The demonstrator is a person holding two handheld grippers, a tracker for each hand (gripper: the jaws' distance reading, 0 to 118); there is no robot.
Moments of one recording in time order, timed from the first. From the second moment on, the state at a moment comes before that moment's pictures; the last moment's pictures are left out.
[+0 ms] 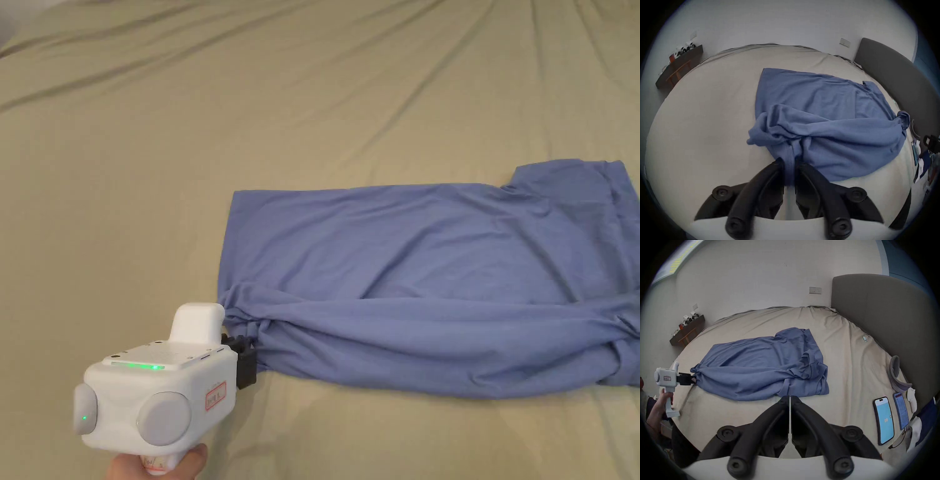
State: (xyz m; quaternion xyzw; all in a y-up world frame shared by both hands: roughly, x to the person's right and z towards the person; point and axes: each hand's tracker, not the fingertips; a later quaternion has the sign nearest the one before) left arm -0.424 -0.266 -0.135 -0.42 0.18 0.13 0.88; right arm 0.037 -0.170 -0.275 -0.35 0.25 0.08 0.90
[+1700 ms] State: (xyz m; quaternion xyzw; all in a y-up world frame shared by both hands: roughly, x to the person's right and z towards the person) left arm -0.376 -0.225 0.006 -0.42 0.21 0.22 0.86; right arm 0.134 -0.222 -0.270 -0.44 0.24 0.08 0.86
